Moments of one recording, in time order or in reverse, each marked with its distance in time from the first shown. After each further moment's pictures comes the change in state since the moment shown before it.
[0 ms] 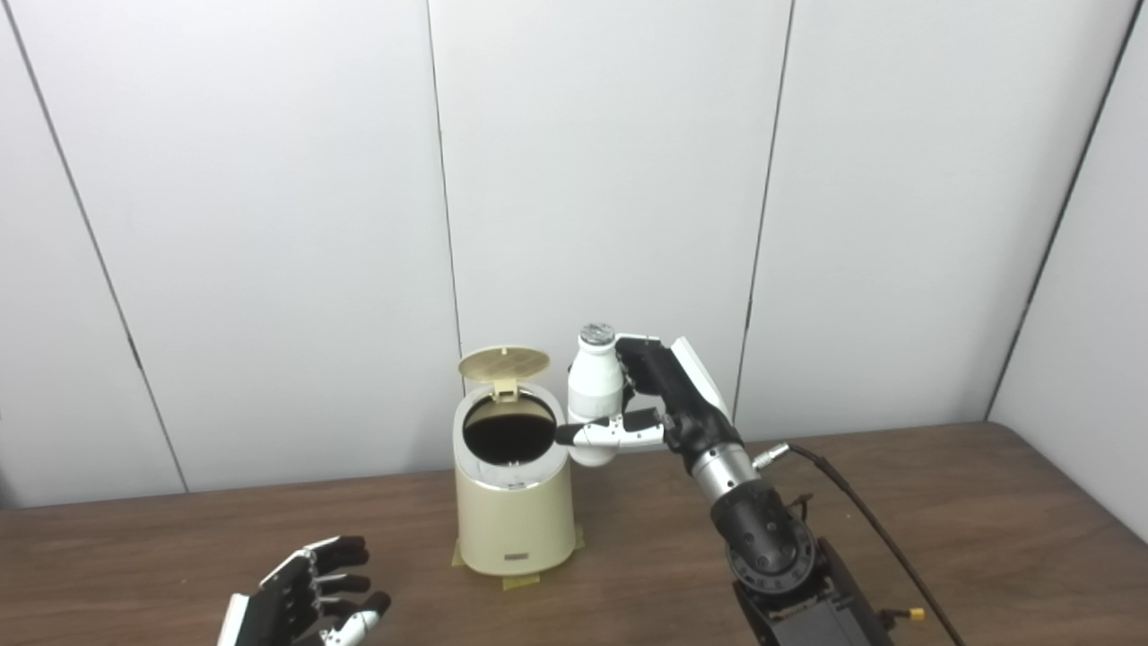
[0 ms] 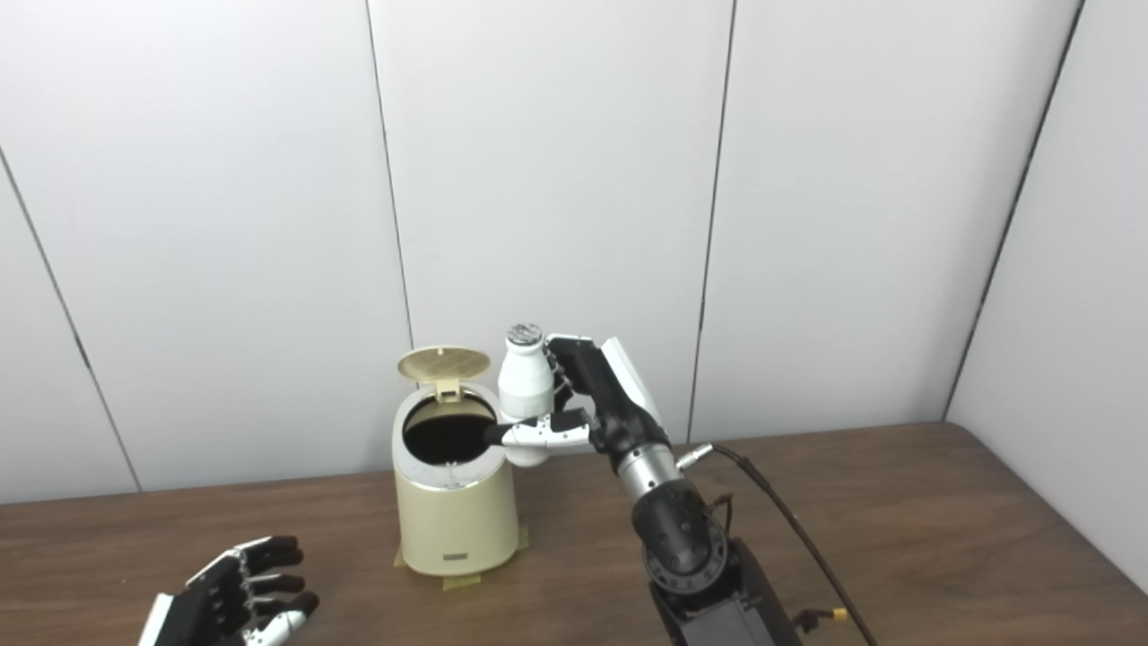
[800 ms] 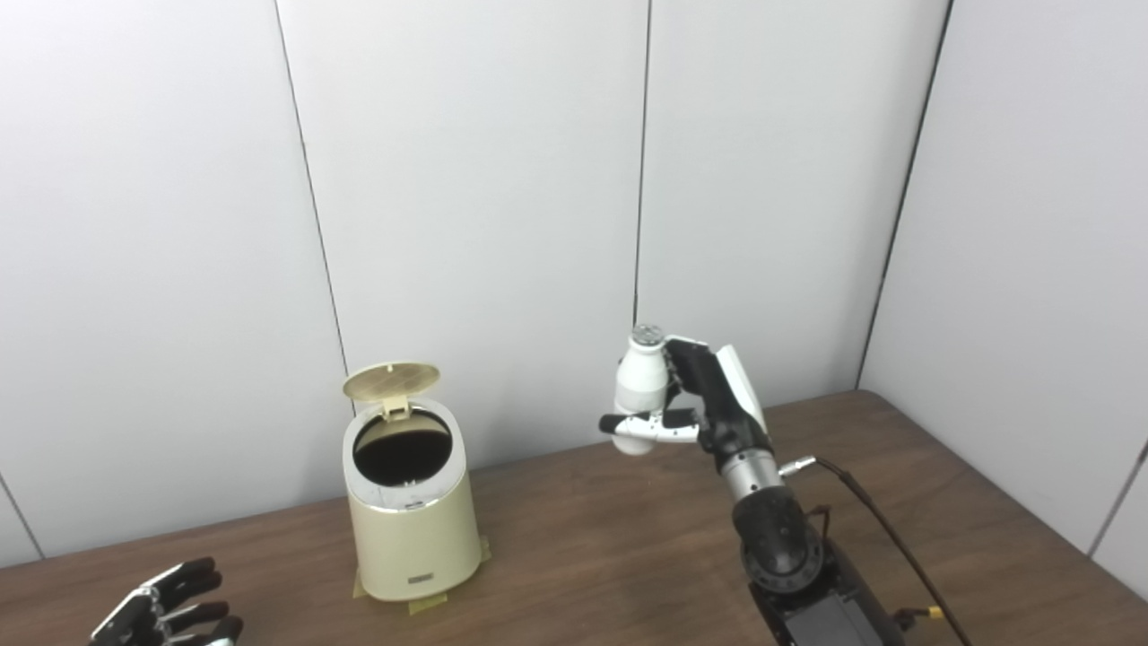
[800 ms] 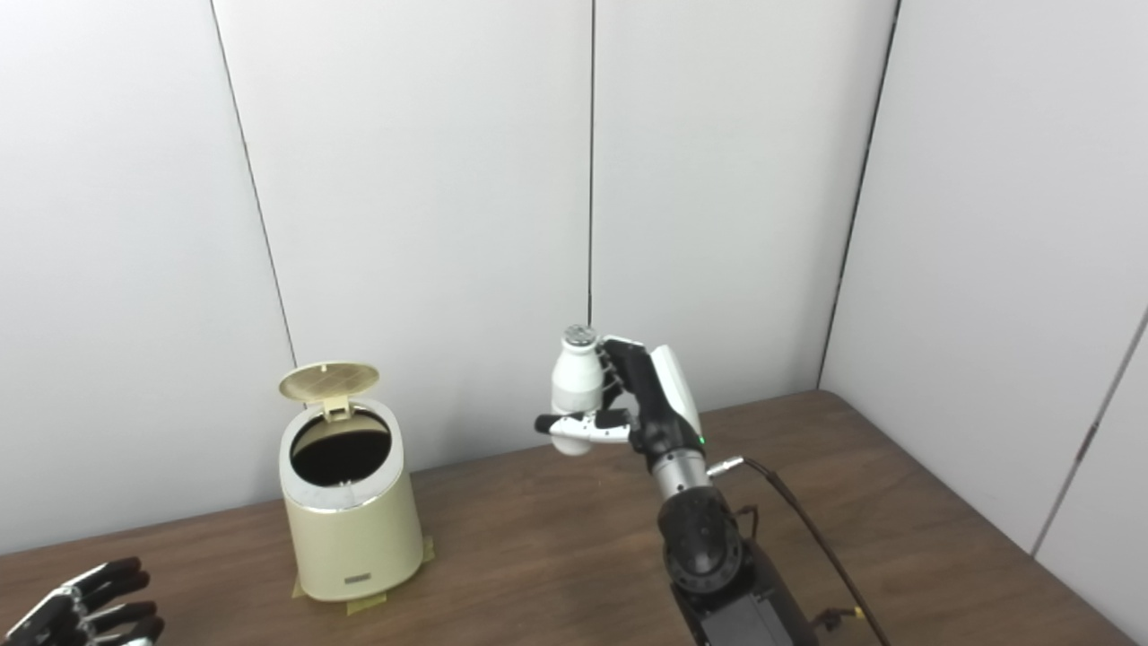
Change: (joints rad) left arm 0.002 0.048 0.042 -0.116 -0.035 0.113 -0.028; right arm 0.117 -0.176 -0.078 0.006 0.012 -0.058 -0.143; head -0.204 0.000
